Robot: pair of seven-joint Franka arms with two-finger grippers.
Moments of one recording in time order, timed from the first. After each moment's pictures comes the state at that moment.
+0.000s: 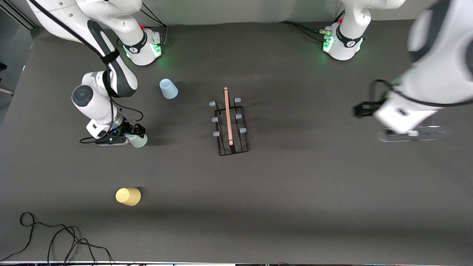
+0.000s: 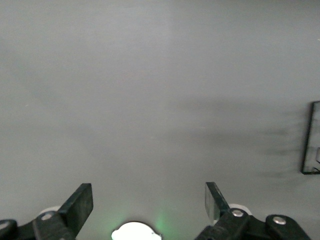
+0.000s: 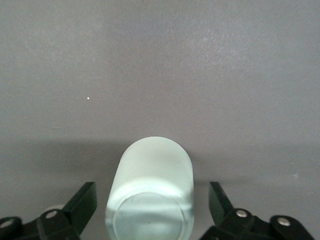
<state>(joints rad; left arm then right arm) -0.18 0.24 0.01 -1.31 0.03 1.35 -0.24 0.09 0.22 -0.03 -2.47 -0.02 2.73 0.07</state>
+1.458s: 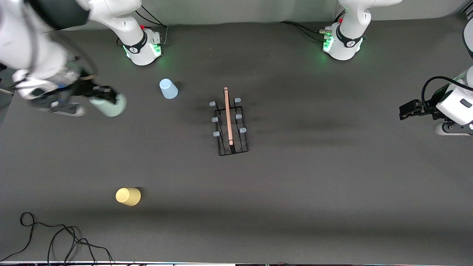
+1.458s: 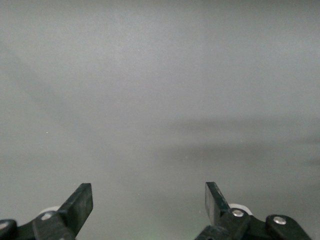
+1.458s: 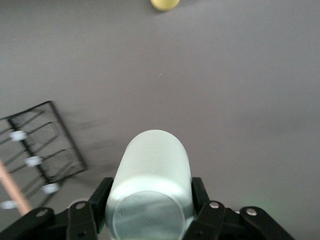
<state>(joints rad) 0.01 0.04 -0.02 -1.69 0.03 1.66 0.01 0.32 -0.06 -0.01 -1.76 0.03 1.58 0.63</state>
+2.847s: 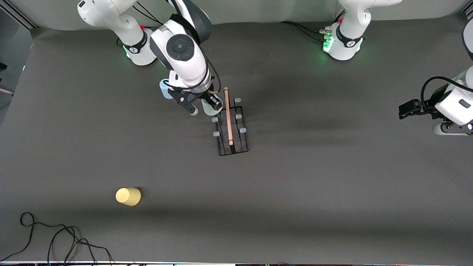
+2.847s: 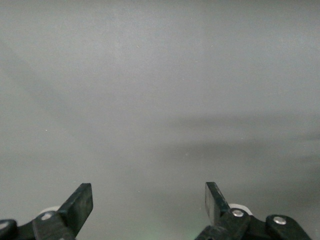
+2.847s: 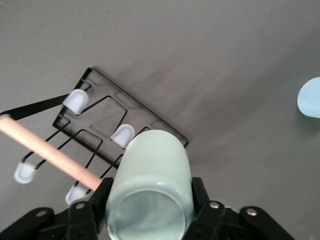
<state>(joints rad) 0.01 0.04 -0.02 -1.69 0.03 1.65 0.02 0.75 0.19 -0.01 -1.96 0.10 2.11 1.48</state>
